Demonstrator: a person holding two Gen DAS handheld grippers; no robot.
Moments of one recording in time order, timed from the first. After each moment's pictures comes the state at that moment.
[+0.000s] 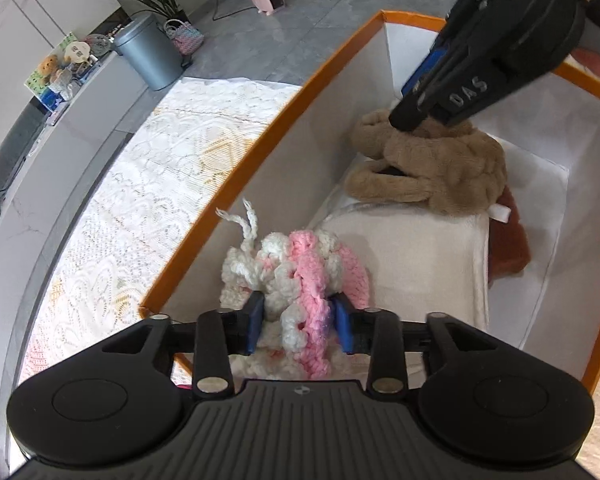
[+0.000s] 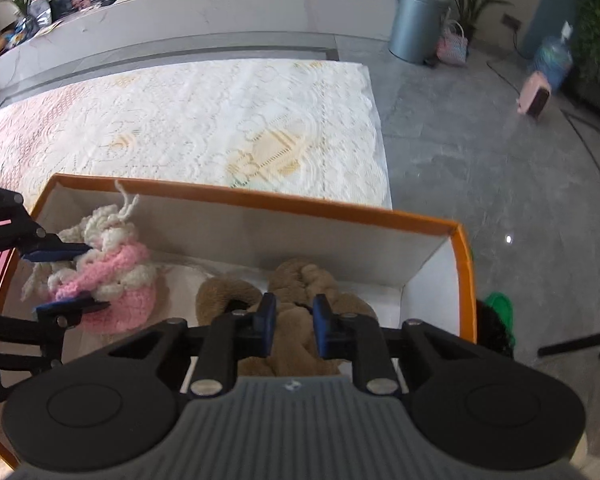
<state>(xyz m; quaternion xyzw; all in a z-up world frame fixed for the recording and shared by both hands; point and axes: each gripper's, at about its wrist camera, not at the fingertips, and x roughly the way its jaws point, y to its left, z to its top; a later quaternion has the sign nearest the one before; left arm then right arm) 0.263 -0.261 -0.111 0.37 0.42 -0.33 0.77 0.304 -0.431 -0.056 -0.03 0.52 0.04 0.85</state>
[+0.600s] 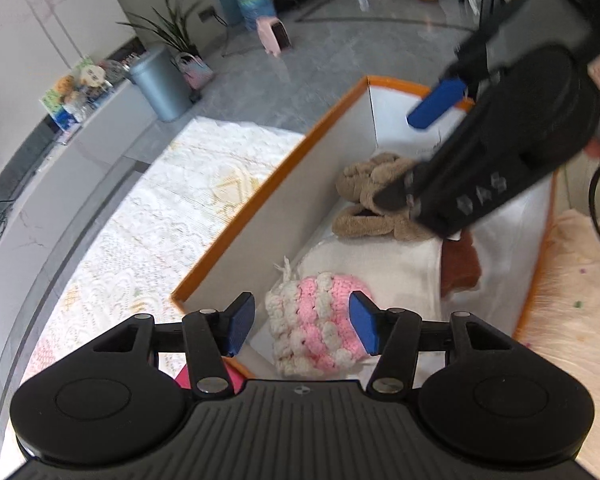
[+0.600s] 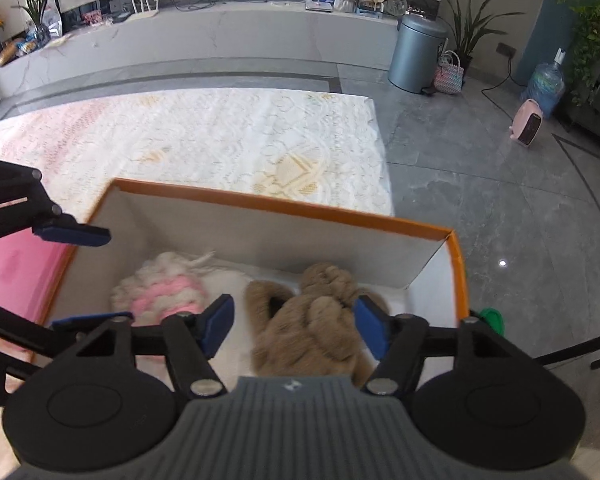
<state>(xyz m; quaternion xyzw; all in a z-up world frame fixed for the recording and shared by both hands) 0.223 -0.234 -0.060 0.32 0.37 -0.33 0.81 0.252 -0.397 -0.014 -0.04 0.48 0.05 0.87</state>
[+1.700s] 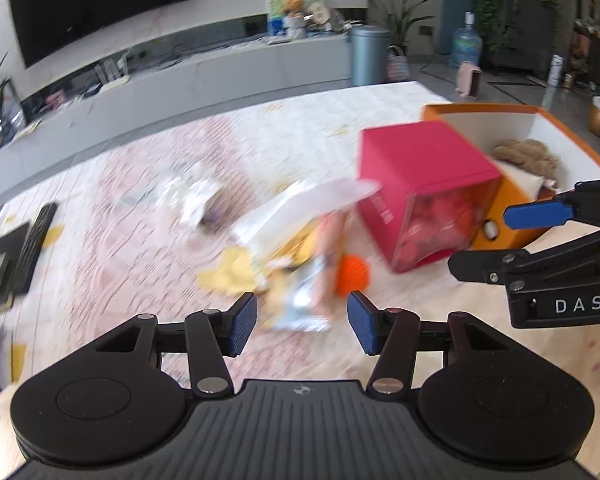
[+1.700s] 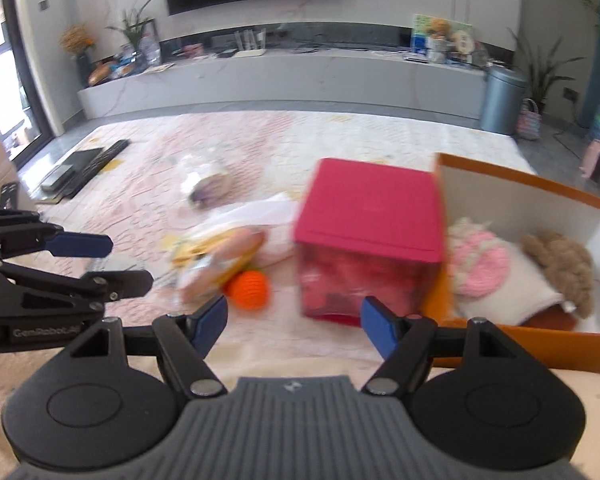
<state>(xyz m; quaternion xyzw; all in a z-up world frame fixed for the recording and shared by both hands) 0.104 0.020 -0.045 0.08 0.41 -0.10 0.90 0.100 -0.153 -0.021 -0.02 0.41 0.15 0.90</state>
